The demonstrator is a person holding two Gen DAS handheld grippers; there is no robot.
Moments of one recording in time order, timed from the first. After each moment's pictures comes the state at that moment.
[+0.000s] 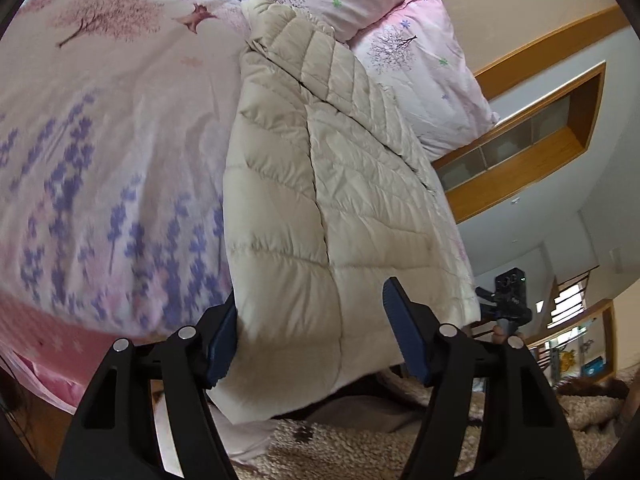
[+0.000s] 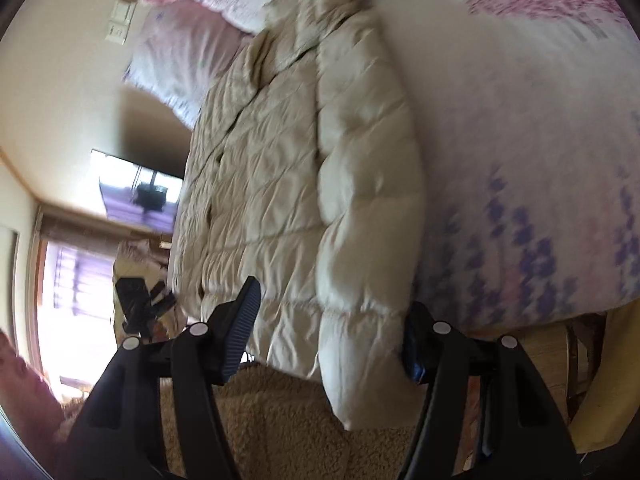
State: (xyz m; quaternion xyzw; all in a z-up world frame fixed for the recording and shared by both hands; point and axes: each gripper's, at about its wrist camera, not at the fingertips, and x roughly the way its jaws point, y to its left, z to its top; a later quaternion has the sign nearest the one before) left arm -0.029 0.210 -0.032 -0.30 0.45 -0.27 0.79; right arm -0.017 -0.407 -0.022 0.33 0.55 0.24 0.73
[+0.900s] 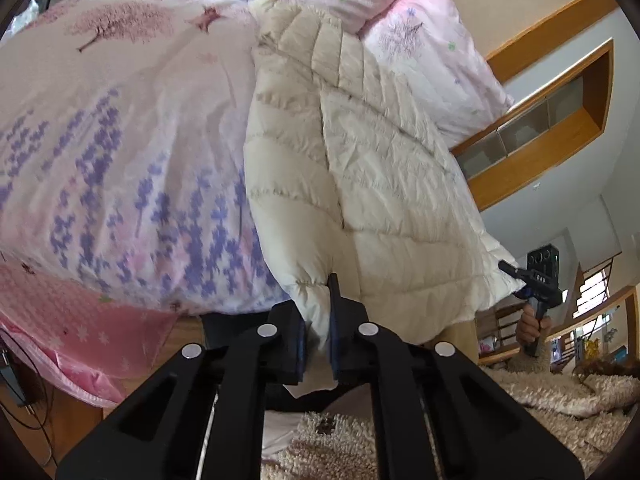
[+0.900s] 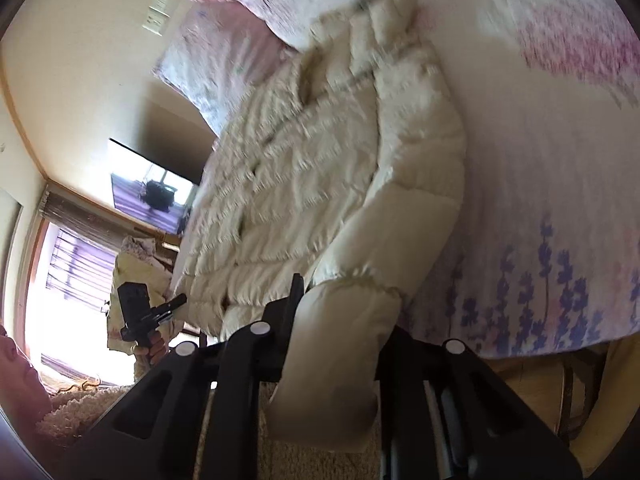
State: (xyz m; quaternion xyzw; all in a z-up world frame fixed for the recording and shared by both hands) left arm -0.042 0.209 -0.026 -0.26 0.46 -0.23 0.82; right arm -0.010 -0.386 0.018 0.30 0.48 0.26 0.78
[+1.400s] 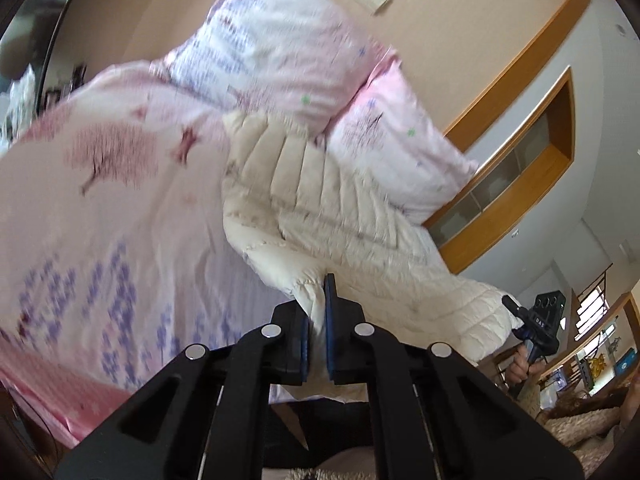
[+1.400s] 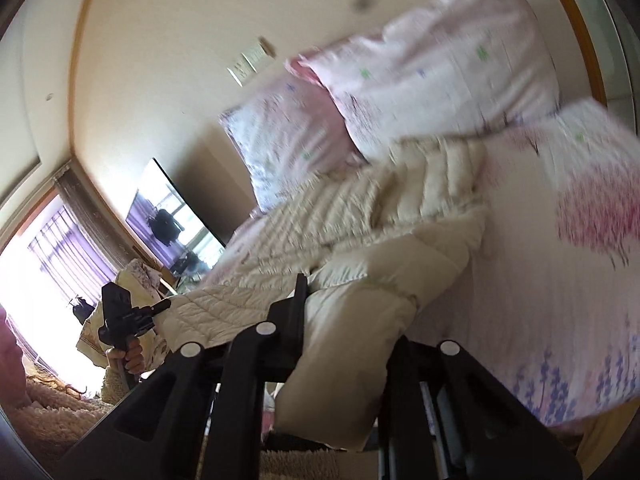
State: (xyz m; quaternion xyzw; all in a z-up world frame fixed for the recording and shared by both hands) left arm -0.037 0.240 0.054 -0.28 0.31 -0.23 0.88; right arm -0.028 -0.354 0.116 0.23 0.30 0.26 0.89
